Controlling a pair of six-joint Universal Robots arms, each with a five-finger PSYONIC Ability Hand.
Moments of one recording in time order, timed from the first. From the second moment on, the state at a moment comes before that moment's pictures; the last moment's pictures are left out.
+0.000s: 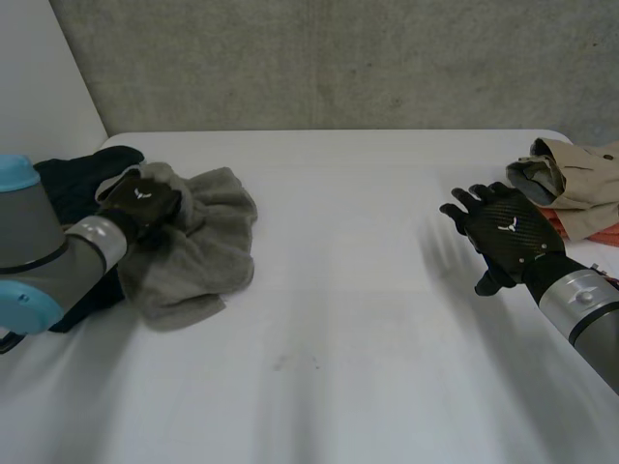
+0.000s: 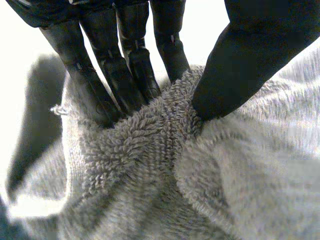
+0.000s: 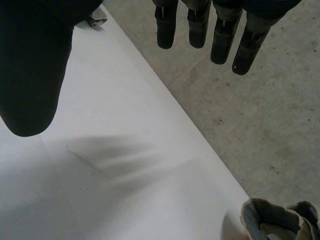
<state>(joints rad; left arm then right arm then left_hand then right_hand) 4.57 -2.16 -1.39 3.30 -1.26 3.67 1.65 -1.32 1.94 -0.50 1.03 2.54 1.12 1.18 1.17 1.19 0.96 0.20 0.22 0.21 0.24 0.06</state>
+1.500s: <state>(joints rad) 4.32 -2.21 -1.49 3.33 -1.13 3.72 2.12 -1.25 1.91 -0.30 1.50 2.67 1.17 1.19 1.18 1.19 0.98 0.93 1.18 1.18 1.18 0.97</state>
